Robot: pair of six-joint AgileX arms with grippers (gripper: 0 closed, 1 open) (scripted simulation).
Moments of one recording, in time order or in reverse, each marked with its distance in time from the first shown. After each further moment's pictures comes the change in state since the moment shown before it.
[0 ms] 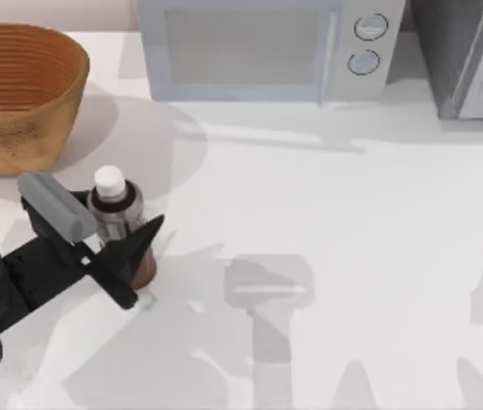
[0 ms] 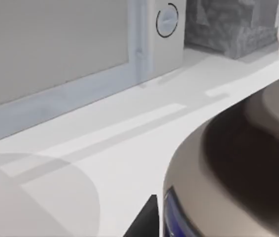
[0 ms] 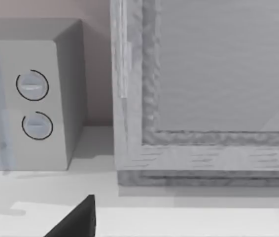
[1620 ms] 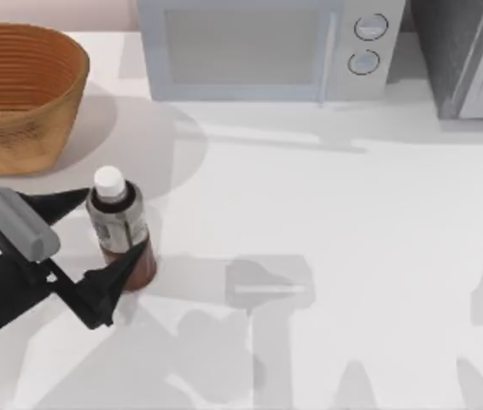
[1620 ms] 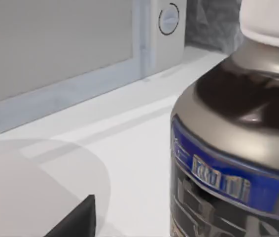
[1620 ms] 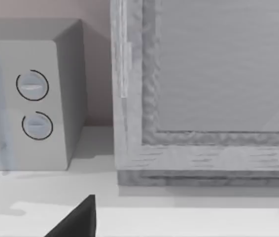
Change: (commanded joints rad) left arm 0.112 -0.055 -0.097 0.027 0.110 0.021; right arm 0.000 0.000 0.000 0.000 0.000 0.000
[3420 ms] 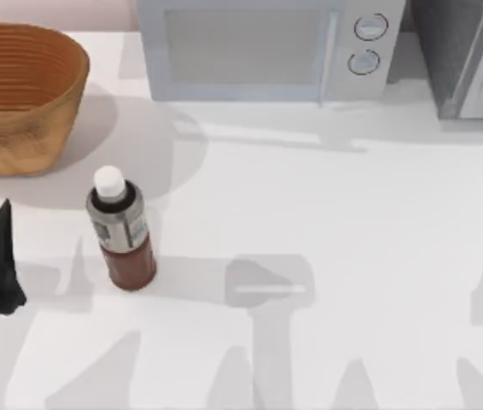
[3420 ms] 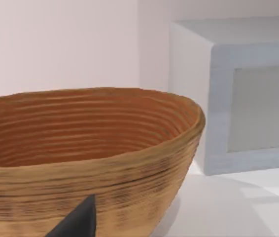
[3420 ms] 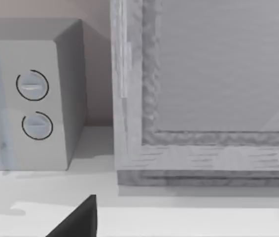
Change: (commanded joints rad) left arm 0.085 -1.560 -0.165 -1.246 -0.551 -0.087; right arm 0.000 0.000 0.000 0.000 0.000 0.000
